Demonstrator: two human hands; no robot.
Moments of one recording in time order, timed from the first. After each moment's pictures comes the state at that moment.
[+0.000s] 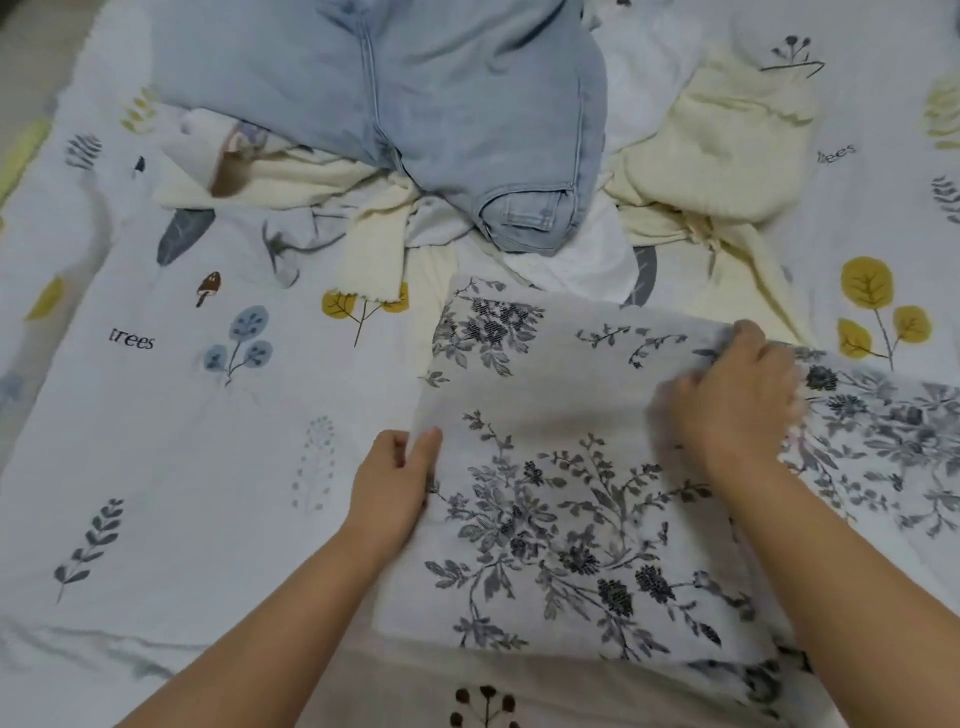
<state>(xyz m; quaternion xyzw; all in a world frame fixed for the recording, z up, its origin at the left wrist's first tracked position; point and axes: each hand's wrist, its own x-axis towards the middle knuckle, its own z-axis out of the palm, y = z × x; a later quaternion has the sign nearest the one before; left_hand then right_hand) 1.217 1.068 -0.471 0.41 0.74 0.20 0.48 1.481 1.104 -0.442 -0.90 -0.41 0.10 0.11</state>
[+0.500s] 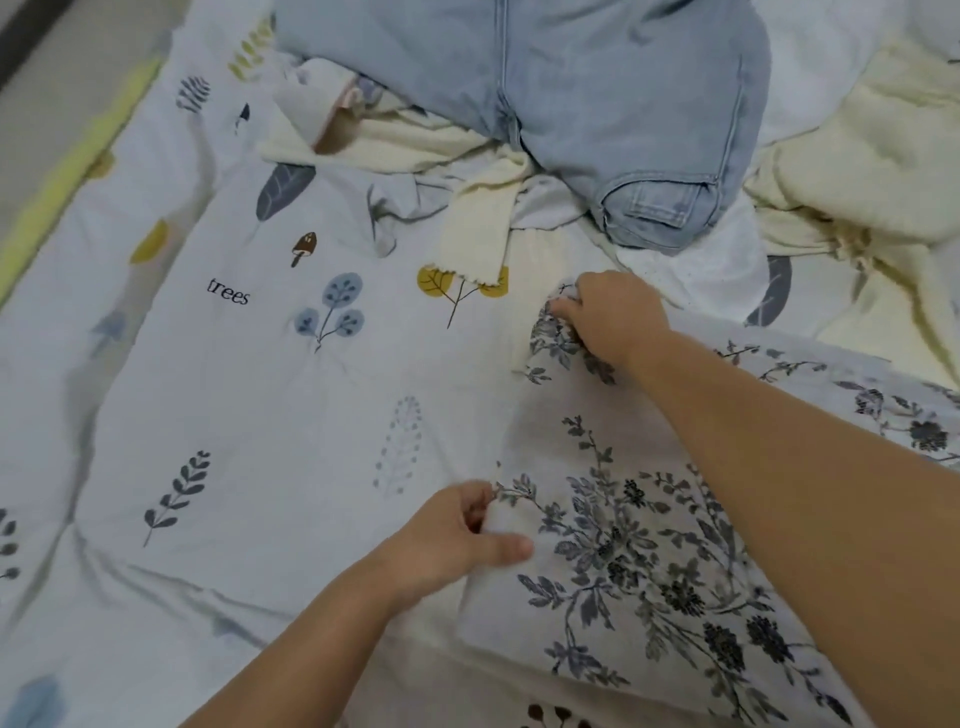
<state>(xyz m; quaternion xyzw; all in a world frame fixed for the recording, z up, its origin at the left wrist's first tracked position) 1.172 1.044 -0.463 0.35 0.58 0.13 0.72 1.347 1.225 -0.470 -0.65 -0.74 0.16 -0.04</state>
